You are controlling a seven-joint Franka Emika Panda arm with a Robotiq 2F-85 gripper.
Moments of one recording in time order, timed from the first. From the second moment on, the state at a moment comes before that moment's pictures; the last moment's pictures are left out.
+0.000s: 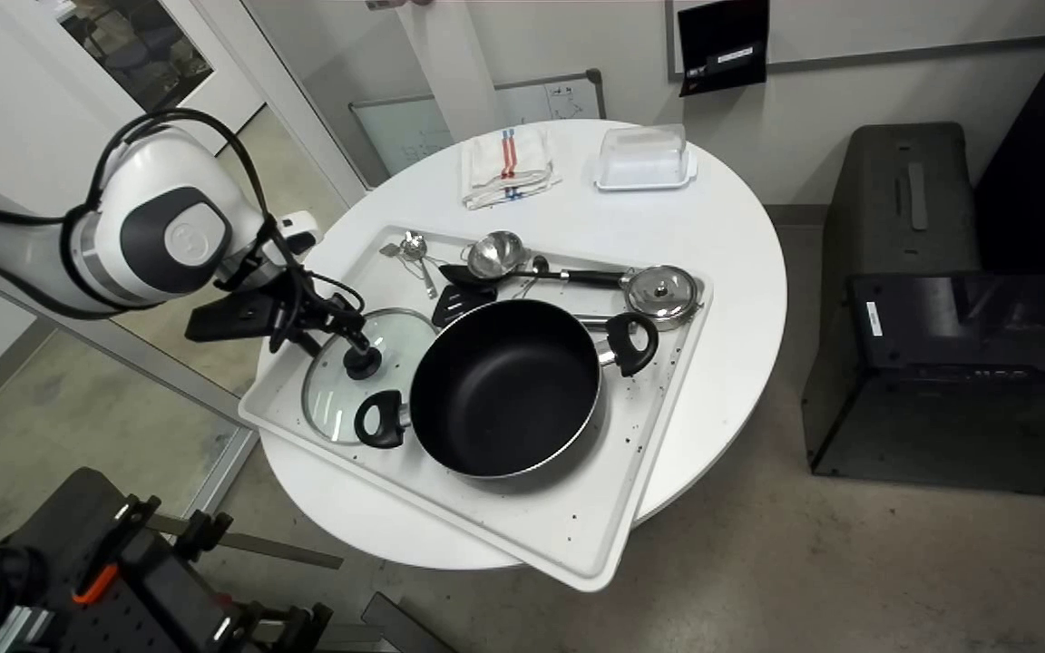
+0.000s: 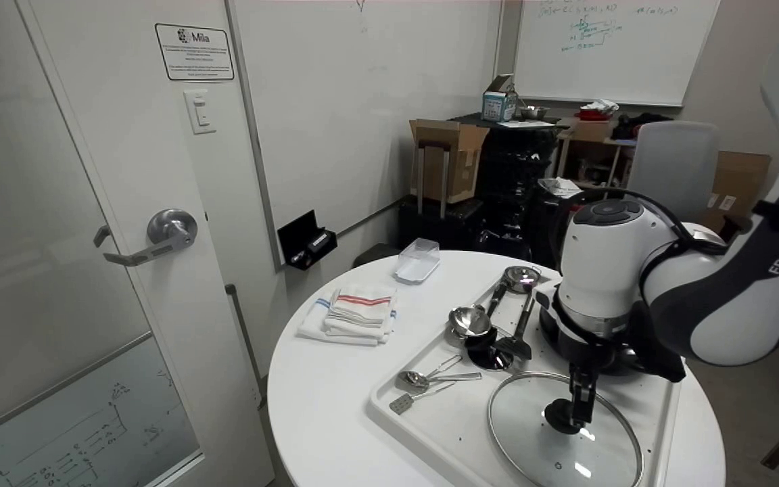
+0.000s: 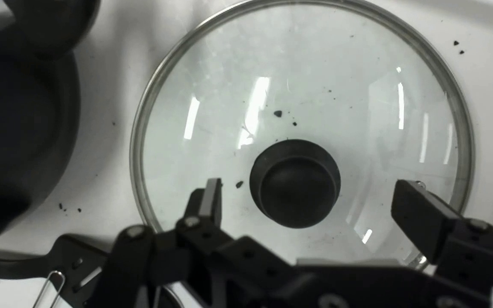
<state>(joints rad) 0.29 0.72 -0.04 -2.19 -0.24 2.81 0.11</state>
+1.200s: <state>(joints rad) 0.28 0.84 -0.04 -2.09 -0.22 2.81 0.11</state>
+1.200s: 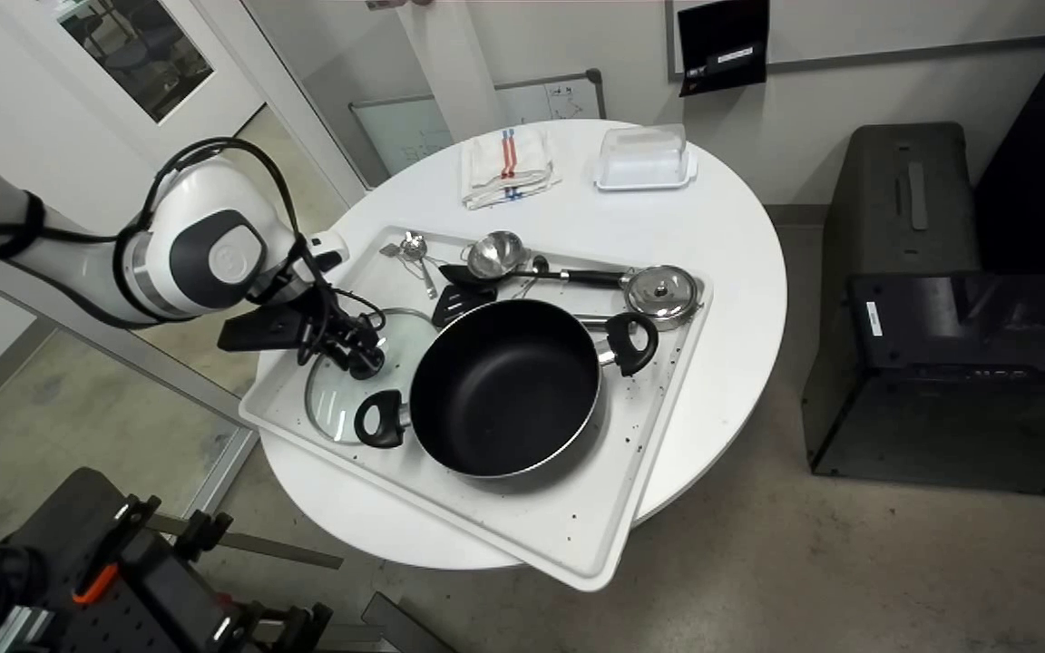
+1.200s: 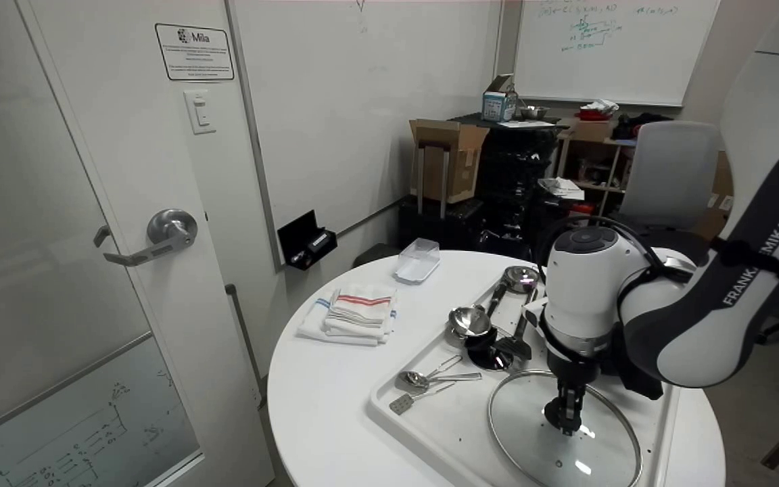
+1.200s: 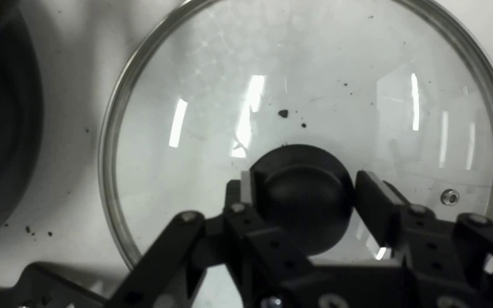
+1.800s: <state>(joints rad) 0.28 0.82 -0.03 -2.09 -0.22 2.81 0.11</state>
